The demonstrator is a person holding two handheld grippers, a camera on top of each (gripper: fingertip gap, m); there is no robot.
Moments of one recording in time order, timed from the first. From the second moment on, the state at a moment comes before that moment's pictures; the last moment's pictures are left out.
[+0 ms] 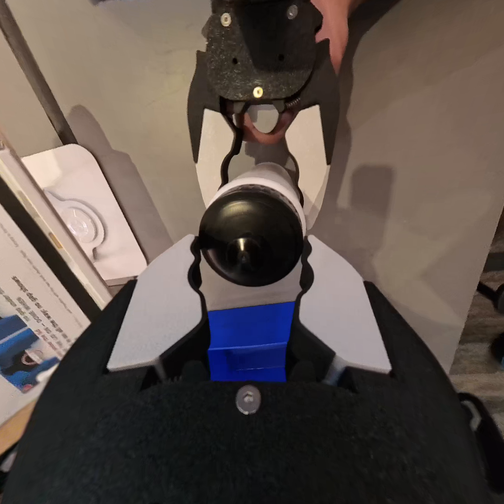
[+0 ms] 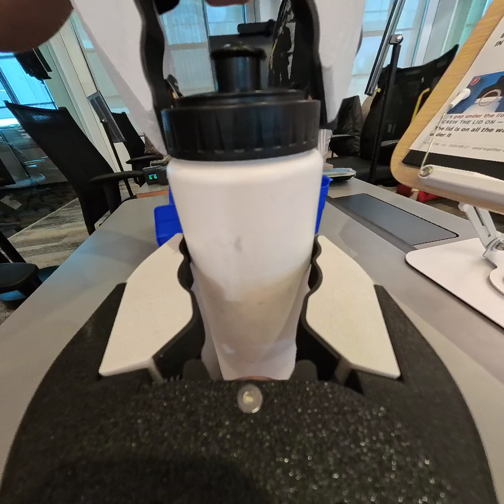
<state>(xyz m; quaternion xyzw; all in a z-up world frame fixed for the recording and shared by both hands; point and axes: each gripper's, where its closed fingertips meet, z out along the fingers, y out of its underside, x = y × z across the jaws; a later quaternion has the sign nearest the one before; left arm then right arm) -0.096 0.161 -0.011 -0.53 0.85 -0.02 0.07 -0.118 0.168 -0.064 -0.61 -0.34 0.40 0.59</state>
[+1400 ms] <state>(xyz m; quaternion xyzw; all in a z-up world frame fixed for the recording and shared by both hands) -0.113 0.166 -0.009 -0.88 0.45 0.01 0.14 -0.120 0.180 -0.067 -0.68 -0.31 0.27 0.61</state>
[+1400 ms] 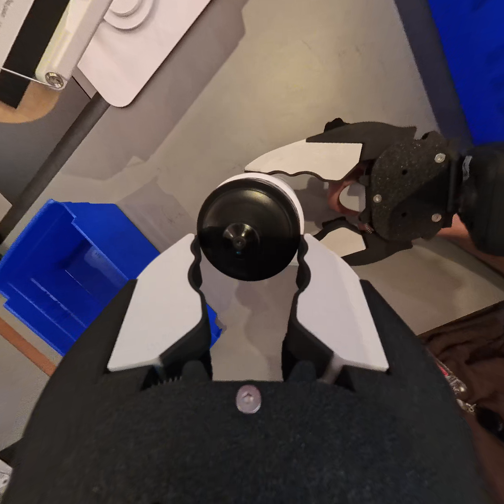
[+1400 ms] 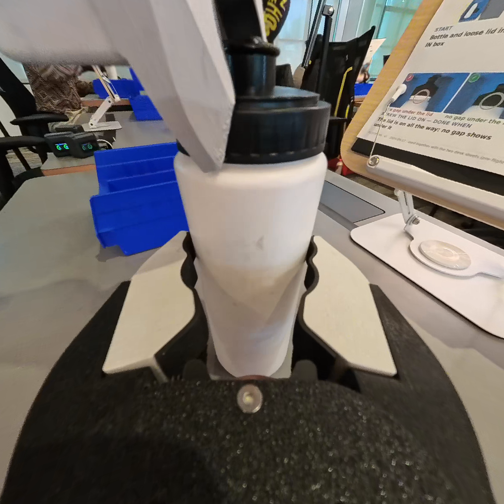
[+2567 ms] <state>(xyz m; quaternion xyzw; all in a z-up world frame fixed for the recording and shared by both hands) -0.113 0.143 -0.021 -0.54 0.84 -0.04 0.02 -0.141 0.155 -0.061 -0.59 -0.43 0.42 0.54</state>
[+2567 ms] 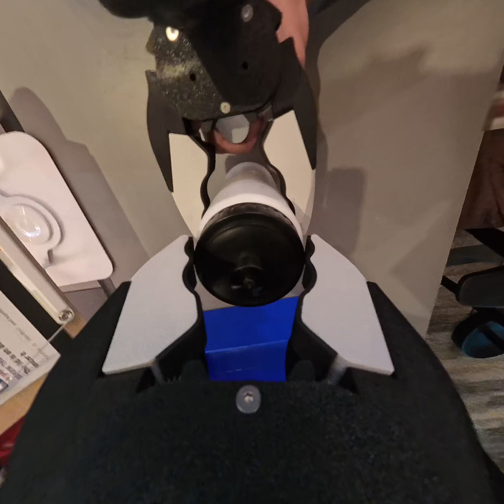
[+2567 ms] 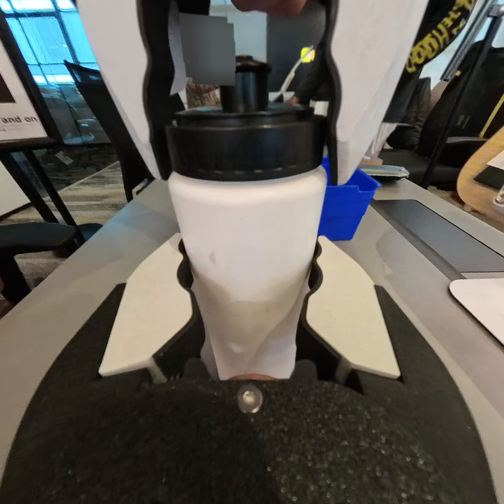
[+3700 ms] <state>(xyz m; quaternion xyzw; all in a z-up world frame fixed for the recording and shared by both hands) -0.106 0.149 -0.011 -0.60 0.80 -0.03 0.05 -0.129 0.160 -0.061 -0.60 -0.39 0.41 0.57</state>
